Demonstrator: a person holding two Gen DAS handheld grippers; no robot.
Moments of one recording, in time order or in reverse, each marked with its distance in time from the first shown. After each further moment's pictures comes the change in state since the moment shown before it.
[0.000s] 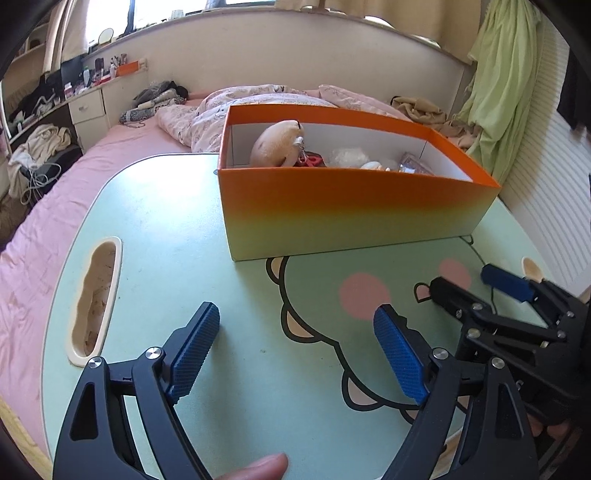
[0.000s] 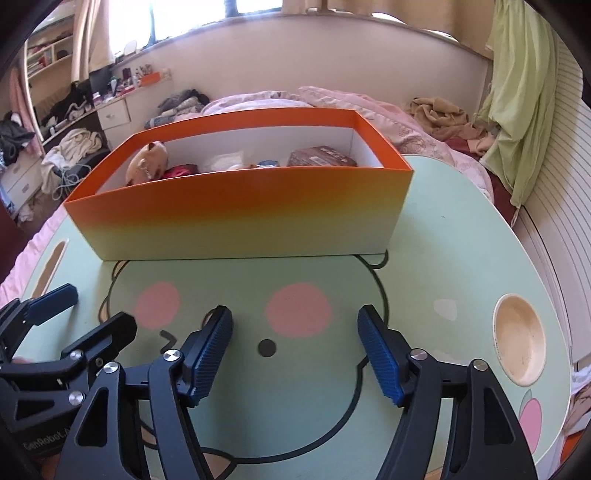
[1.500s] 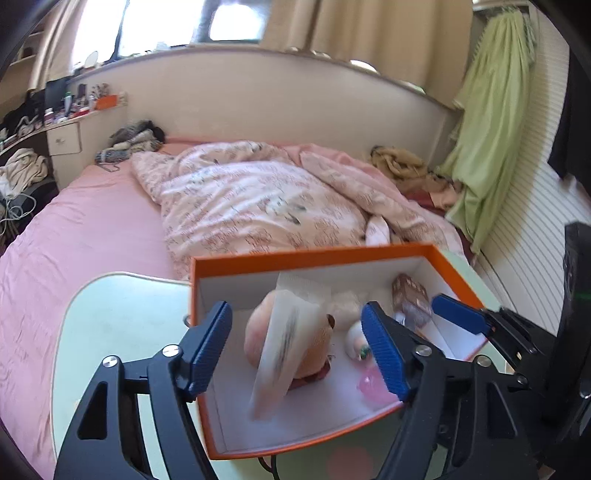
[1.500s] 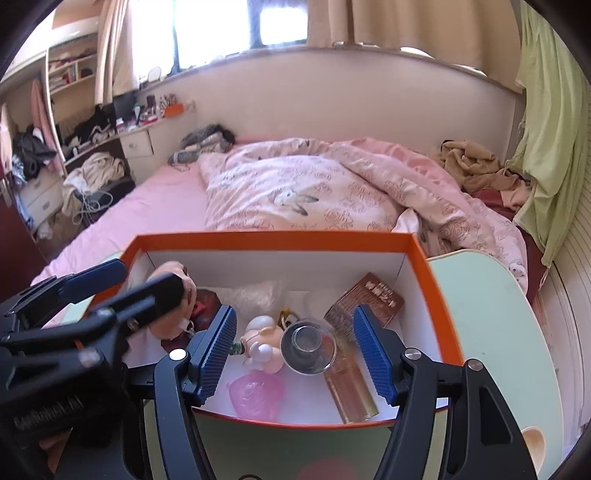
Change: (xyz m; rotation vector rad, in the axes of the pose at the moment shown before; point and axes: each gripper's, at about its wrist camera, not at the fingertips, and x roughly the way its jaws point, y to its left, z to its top) left arm 0.010 0.020 0.113 -0.027 -0.200 -0.125; right arm 0.019 0.010 0.101 -0.036 -0.139 0.107
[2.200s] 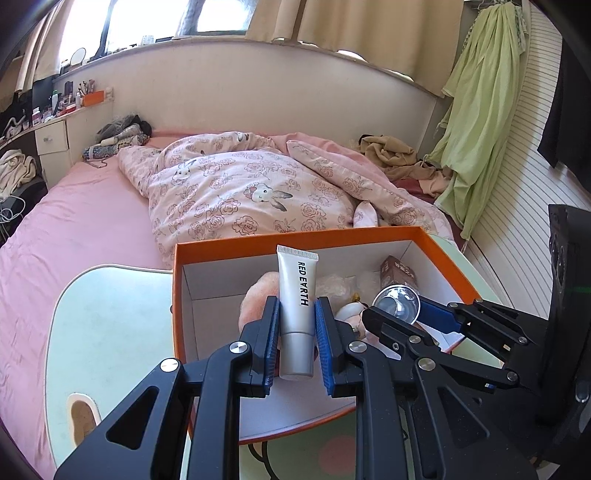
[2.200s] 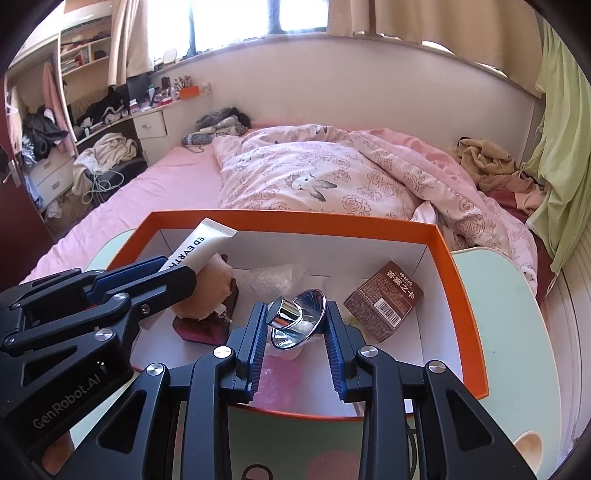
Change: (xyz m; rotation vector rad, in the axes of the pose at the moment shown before) left arm 0.009 -0.008 -0.008 0.032 0.073 -0.050; right arm 0.007 0.012 -0.003 -0.063 0.063 0.030
